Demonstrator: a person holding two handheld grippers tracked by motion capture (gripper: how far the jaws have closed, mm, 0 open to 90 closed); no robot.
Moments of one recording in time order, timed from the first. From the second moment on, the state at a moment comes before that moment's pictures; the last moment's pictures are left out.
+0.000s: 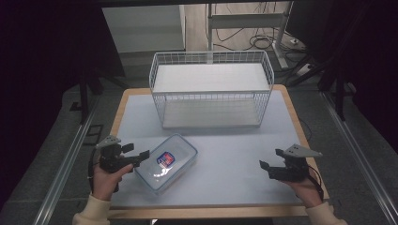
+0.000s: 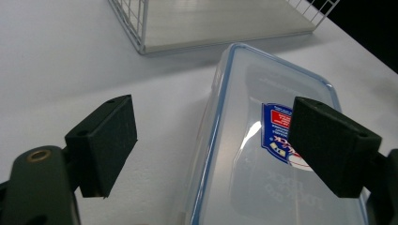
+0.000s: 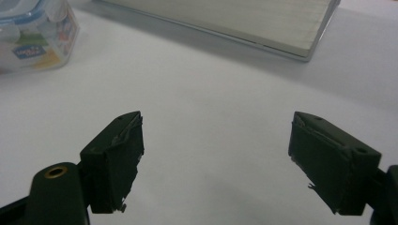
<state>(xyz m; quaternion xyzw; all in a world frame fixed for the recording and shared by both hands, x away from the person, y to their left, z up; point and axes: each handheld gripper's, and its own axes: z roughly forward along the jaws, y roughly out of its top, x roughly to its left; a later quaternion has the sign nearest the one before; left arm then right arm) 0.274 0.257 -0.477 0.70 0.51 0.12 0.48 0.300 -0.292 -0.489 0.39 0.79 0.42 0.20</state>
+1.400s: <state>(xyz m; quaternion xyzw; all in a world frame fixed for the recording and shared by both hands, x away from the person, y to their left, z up) 0.212 0.190 -0.463 0.78 0.41 0.06 0.48 0.303 -0.286 -0.493 0.41 0.79 0.40 0.21</state>
